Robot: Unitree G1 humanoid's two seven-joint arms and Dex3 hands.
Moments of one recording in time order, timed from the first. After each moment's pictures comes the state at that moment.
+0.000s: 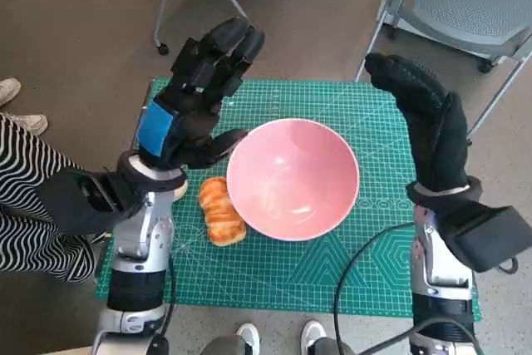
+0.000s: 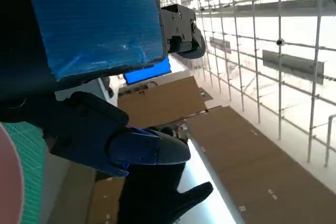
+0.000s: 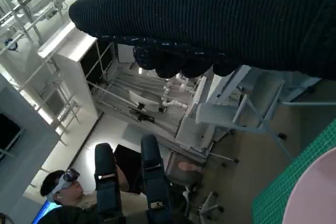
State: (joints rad) left arm -0.54 0.17 0.10 0.11 -0.34 -0.27 -0.51; right arm -0.48 -0.15 -0.10 0.14 0.15 -0.42 0.27
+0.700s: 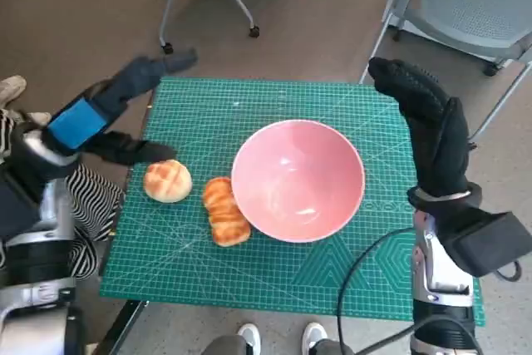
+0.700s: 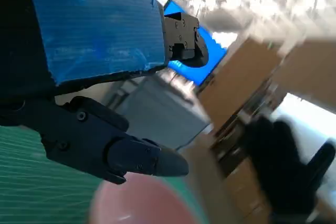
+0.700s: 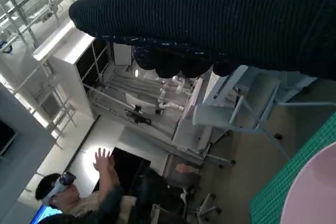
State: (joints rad) left arm -0.65 0.65 0.15 0.51 -0.21 -0.71 -0.89; right arm -0.46 -0.15 -0.10 0.11 0.13 -0.41 0.24
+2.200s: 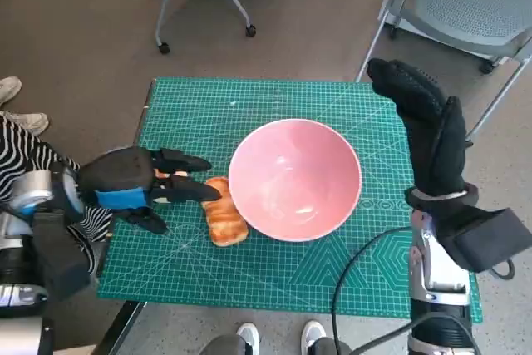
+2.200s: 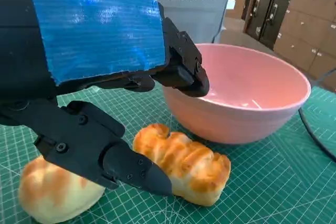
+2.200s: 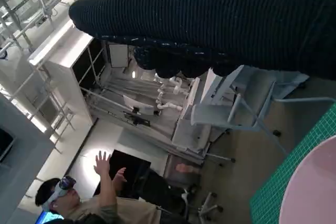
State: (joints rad) left arm -0.62 0.73 -0.09 0.78 0.22 -1.28 -0.71; right arm -0.45 -0.15 -0.10 0.14 0.16 -0.41 0.25
